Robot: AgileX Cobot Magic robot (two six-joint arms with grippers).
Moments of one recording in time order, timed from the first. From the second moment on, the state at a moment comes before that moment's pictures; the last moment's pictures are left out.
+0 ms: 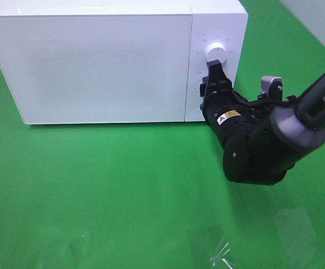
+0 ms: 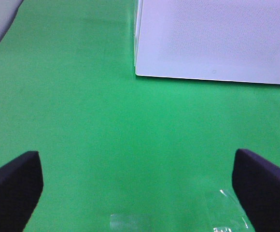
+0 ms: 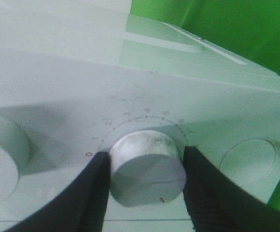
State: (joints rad) left arm 0.01 0.00 -0.52 -0.10 1.08 0.03; right arm 0.64 2.12 -0.81 0.58 -1.19 1.16
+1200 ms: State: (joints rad) left arm 0.01 0.00 -0.52 -0.10 1.08 0.03; right arm 0.65 2.12 -0.82 0.65 -1.18 1.28
